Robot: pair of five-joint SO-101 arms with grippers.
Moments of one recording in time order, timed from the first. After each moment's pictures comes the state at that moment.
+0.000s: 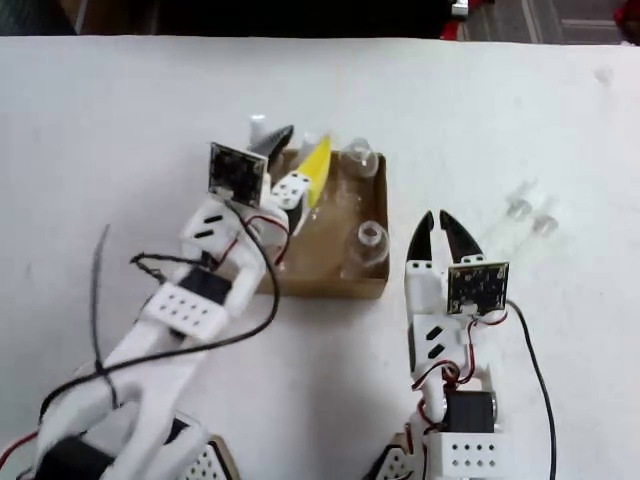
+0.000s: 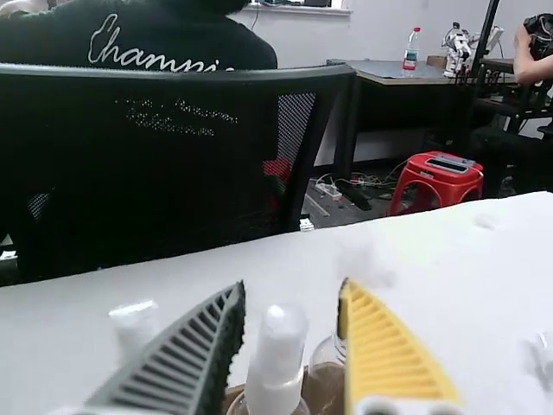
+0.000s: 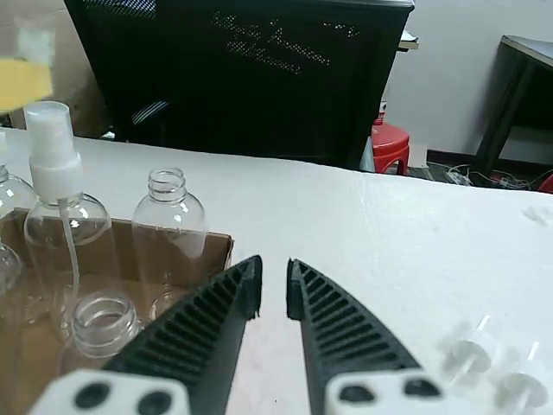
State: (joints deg) left arm 17.5 -28.2 59.4 -15.9 4.8; right arm -2.9 -102.5 96.4 22.2 8.3
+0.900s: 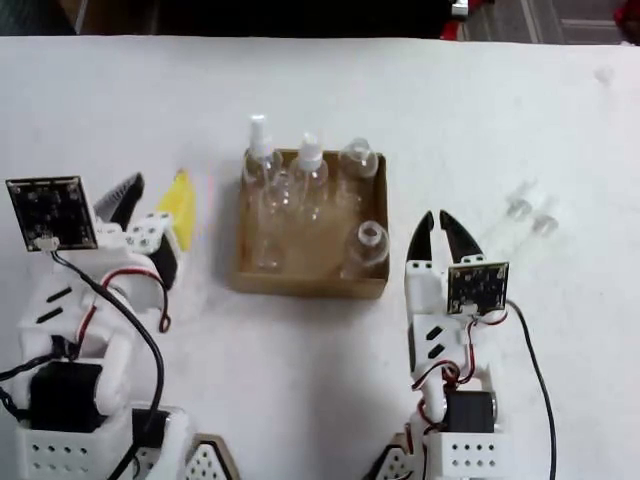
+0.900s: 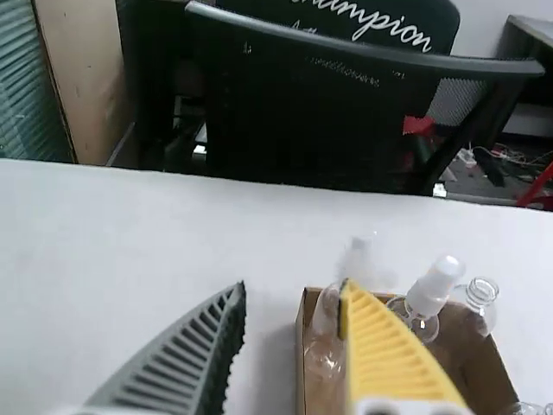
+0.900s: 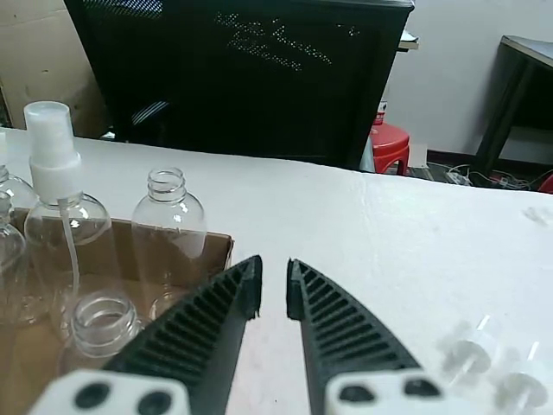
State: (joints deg) left arm -3.2 -71.5 44.5 55.7 9.4; right arm -2.9 -102.5 96.4 22.2 8.3
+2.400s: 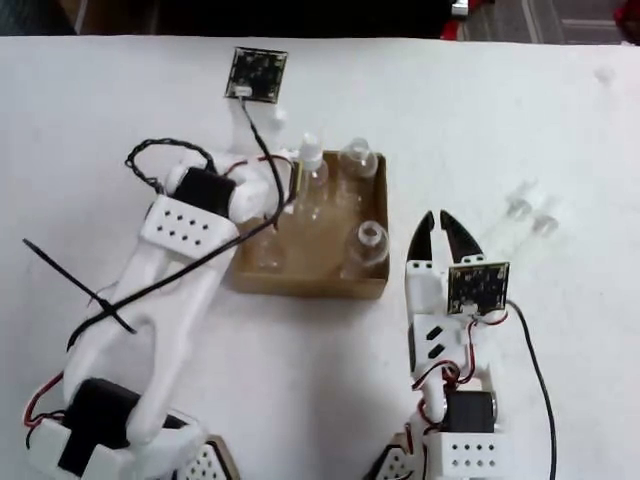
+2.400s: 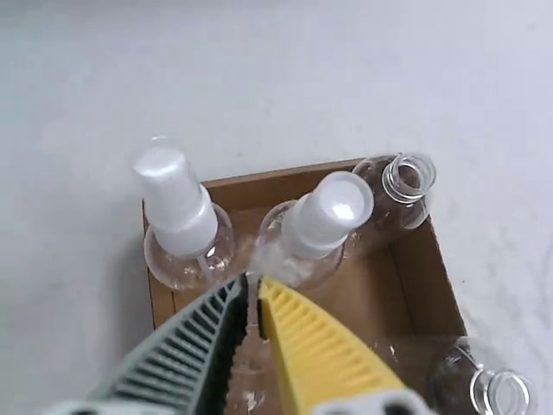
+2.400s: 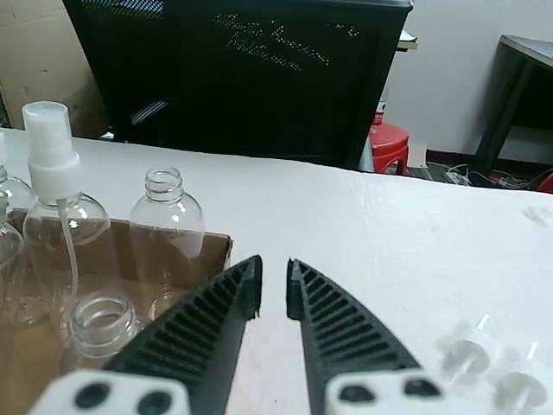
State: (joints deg) left arm 15.3 -11.7 13.6 56.0 12.7; right arm -2.8 -102.5 96.4 22.2 8.3
